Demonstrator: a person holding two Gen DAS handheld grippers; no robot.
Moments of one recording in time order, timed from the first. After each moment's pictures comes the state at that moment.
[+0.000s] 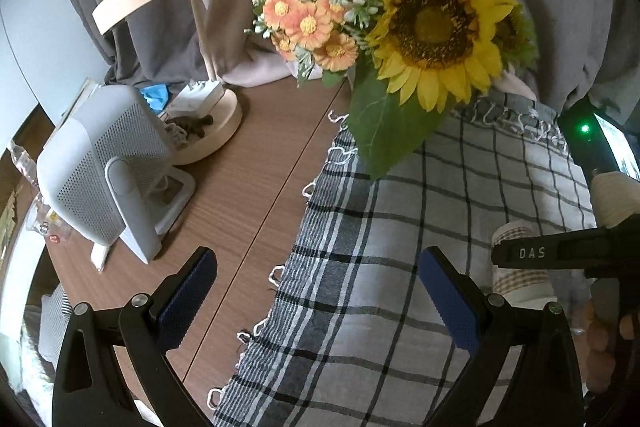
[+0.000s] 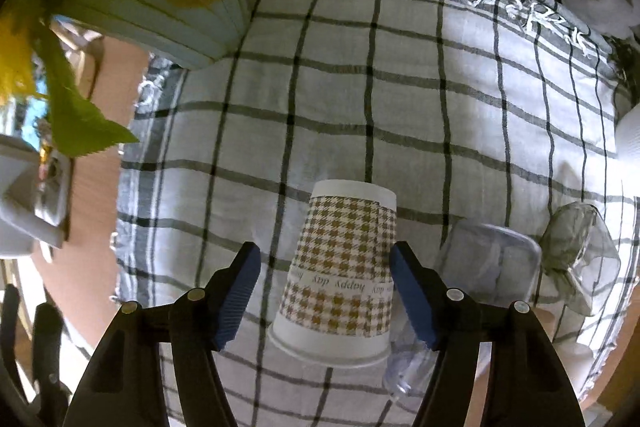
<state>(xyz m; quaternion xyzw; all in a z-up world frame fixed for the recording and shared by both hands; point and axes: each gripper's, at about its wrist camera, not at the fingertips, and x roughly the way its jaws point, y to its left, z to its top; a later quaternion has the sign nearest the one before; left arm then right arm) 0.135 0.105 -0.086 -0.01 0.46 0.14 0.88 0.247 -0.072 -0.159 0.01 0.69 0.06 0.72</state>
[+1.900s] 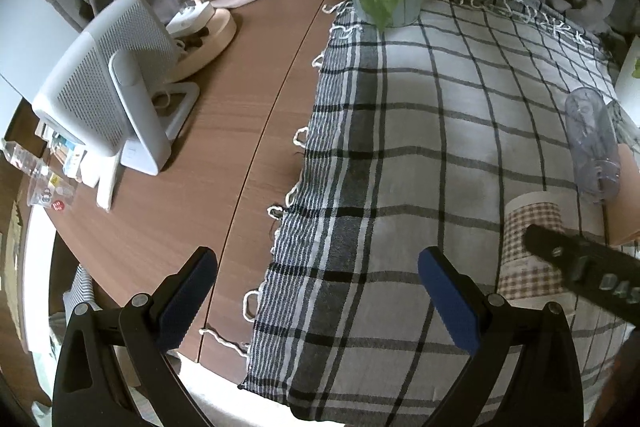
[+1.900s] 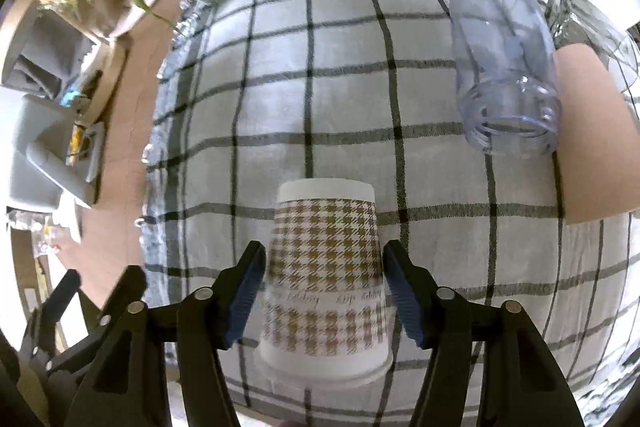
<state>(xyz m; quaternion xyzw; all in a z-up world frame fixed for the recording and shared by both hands) 0.052 0.118 -0.133 0.04 0.56 0.09 0.82 0.089 -0.051 -0.169 0.14 0.65 0.05 0.75</state>
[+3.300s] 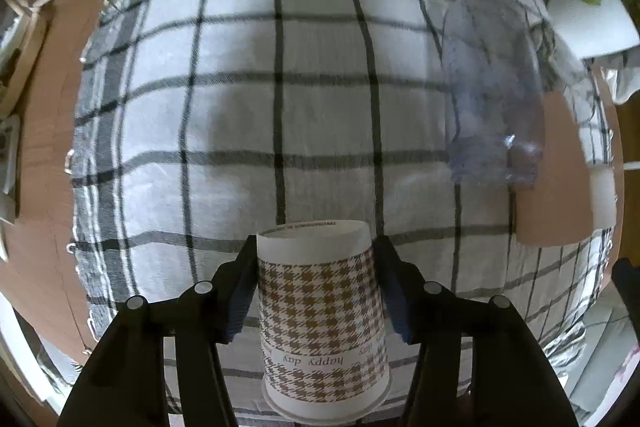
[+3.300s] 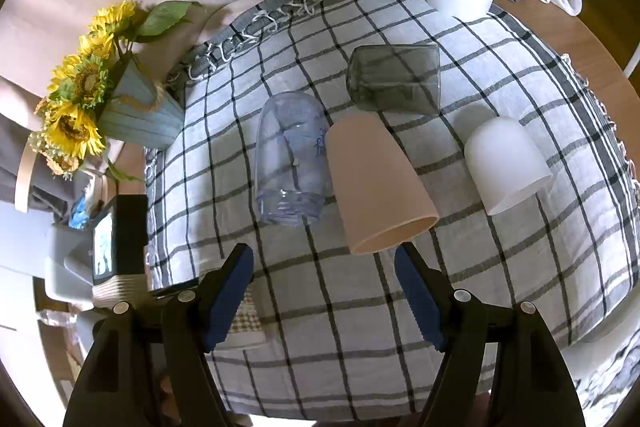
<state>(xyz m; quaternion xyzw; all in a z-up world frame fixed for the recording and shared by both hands) 0.134 -0.015 -0.170 0.01 0.69 -0.07 0.72 0.048 -0.205 -0.092 0.25 0.55 -0.05 0.79</state>
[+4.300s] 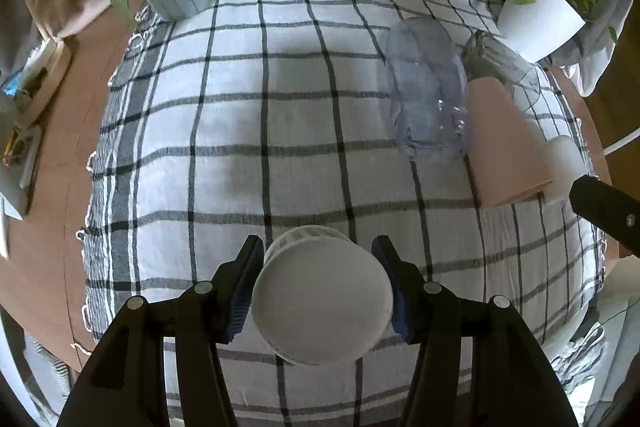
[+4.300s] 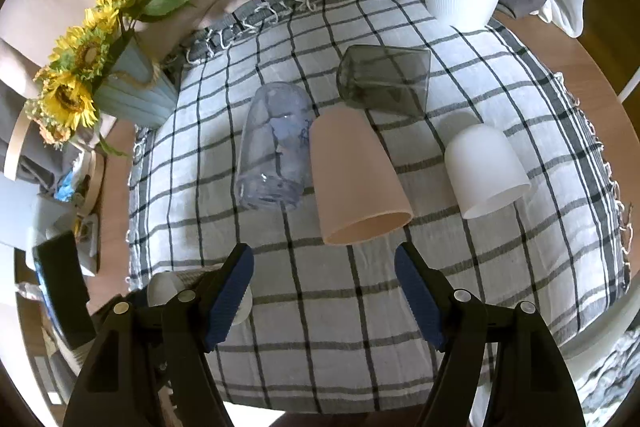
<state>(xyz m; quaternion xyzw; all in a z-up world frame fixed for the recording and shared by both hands) 0.070 -0.026 -0.151 0.03 0.60 -0.10 0.79 0.038 -0.208 -0.091 0.19 0.56 -0.05 0.80</state>
